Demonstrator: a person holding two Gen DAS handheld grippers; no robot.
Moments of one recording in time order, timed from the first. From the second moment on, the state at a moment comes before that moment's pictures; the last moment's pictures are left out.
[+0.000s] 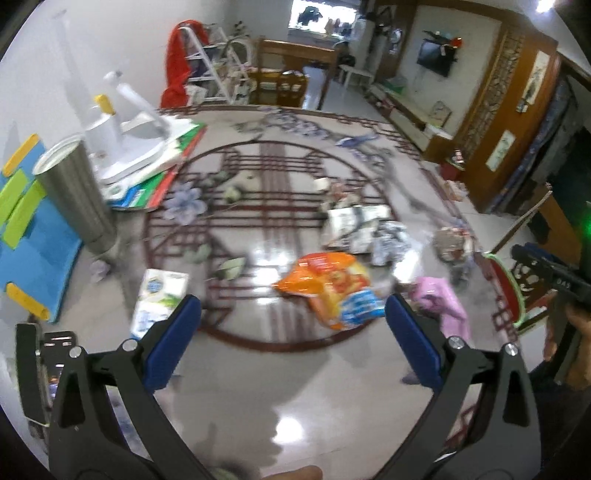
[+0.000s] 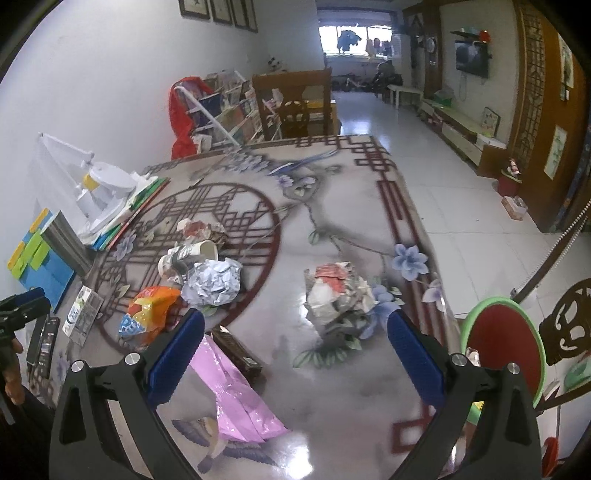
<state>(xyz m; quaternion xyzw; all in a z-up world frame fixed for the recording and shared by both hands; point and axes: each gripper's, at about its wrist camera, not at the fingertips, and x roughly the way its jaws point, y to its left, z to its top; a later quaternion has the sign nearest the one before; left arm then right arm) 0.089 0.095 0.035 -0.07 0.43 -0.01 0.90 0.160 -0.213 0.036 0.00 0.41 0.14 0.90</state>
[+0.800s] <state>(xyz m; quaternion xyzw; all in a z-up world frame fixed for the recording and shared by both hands) 0.124 0.193 -0.078 -0.06 0.54 0.09 0.83 0.238 -0.214 -0.047 -0.05 0.47 0.12 0.87</state>
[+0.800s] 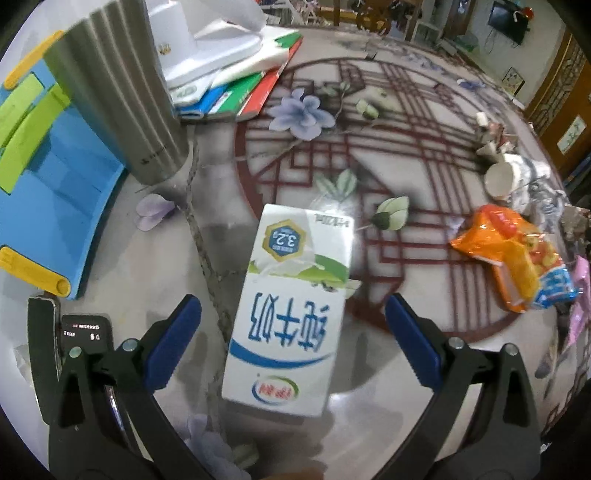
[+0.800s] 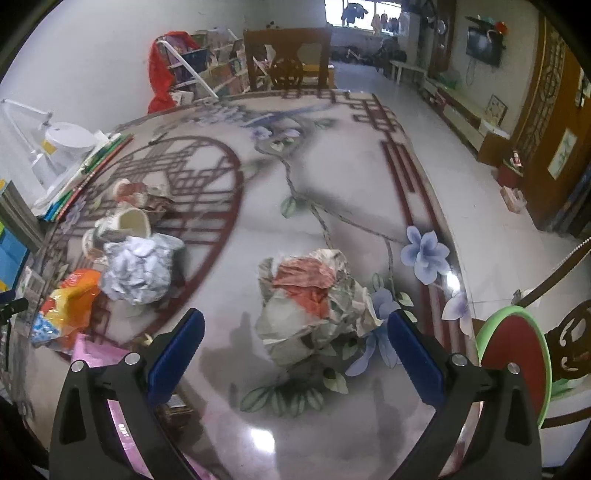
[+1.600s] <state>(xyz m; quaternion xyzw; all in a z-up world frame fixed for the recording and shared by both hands) 0.129 0.196 -0.091 -0.09 0.55 0.09 0.83 0.252 -0.216 -0.071 -0.08 0.48 0.11 0.87</state>
